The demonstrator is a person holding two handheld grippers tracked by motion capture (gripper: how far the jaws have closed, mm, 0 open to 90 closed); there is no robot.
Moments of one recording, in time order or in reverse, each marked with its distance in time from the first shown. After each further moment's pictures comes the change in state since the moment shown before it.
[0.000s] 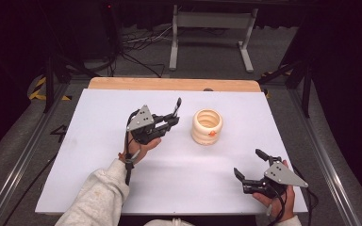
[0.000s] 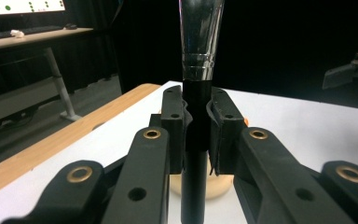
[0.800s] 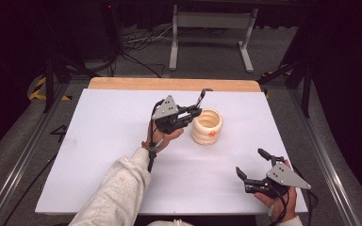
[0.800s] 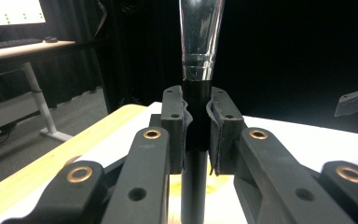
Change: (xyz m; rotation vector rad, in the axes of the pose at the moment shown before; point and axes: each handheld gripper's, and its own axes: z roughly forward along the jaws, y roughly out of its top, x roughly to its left) left arm -0.002 0.016 0.066 -0.036 -0.063 0.000; right arm -0.002 0.001 -0.004 -0.023 -0.021 -0.018
